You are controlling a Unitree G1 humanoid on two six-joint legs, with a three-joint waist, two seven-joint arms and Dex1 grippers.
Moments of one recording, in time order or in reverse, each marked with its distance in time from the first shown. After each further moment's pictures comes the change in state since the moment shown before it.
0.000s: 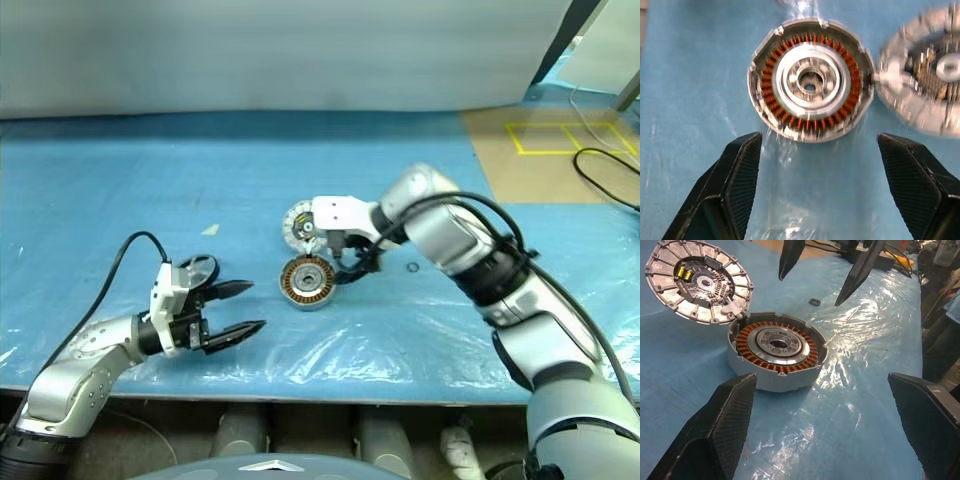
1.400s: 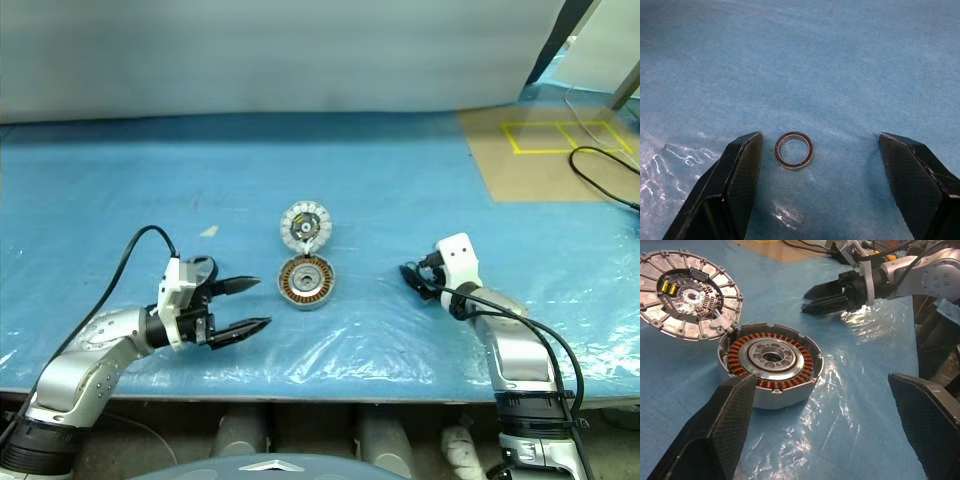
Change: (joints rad) left arm -0.060 -0.003 -0.031 0.032 0.007 0.000 -0.011; right arm 0.647 0.228 -0.571 0.036 0.180 -0.212 -0.792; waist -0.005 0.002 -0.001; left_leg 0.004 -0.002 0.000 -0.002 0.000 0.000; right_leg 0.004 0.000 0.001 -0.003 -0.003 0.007
